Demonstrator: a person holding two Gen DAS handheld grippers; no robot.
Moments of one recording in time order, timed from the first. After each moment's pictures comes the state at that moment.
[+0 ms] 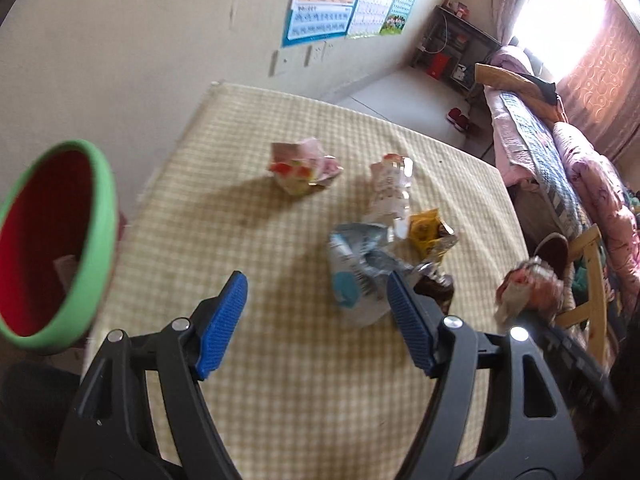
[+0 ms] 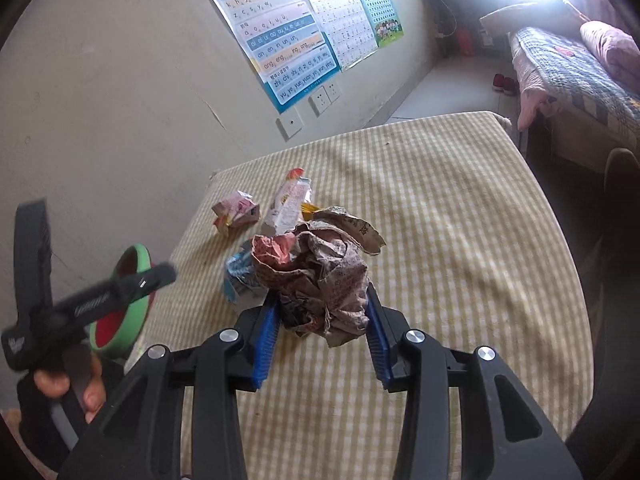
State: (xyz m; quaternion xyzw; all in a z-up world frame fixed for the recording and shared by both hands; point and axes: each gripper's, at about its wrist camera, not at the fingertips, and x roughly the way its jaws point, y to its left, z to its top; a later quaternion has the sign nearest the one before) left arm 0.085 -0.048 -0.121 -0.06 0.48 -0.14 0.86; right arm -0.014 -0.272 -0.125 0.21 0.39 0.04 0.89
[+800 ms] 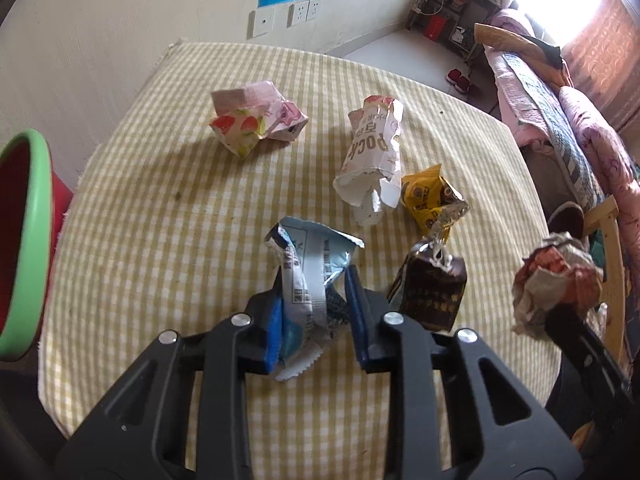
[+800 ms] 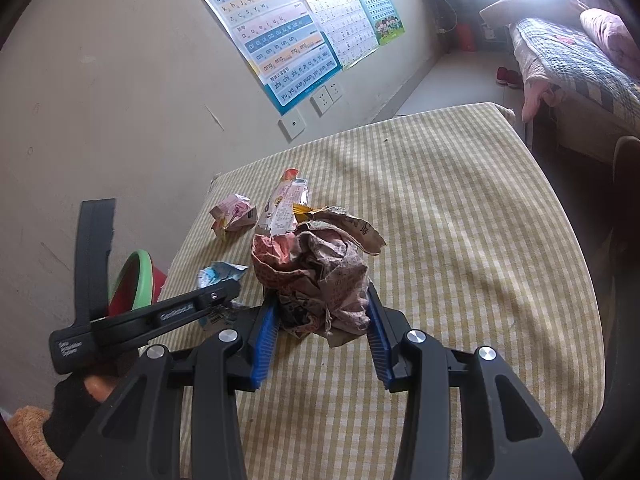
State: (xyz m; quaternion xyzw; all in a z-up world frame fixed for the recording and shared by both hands) left arm 0.095 -0.090 -0.165 -0.01 0.52 -0.15 0.84; right arm -0.008 -0.284 -0.138 0.23 0.39 0.06 0.89
